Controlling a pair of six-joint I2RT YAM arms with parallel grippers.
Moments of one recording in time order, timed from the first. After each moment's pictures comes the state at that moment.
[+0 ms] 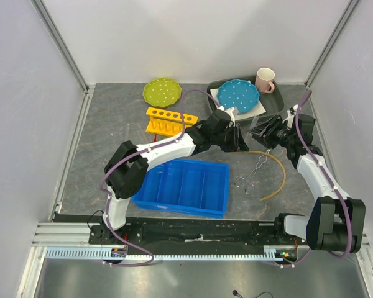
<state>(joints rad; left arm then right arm) -0.91 2.00 1.57 -0.11 0.27 -0.84 -0.09 1.24 0.76 -0.06 -0.58 0.87</state>
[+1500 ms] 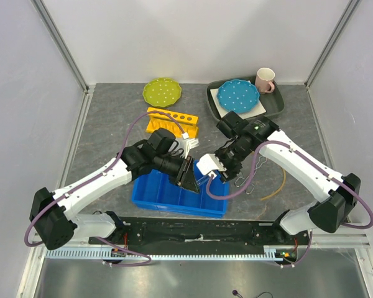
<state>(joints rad) -0.80 1.23 0.99 -0.54 0.74 -0.50 0.72 1.45 1.48 -1.34 -0.59 -1.37</state>
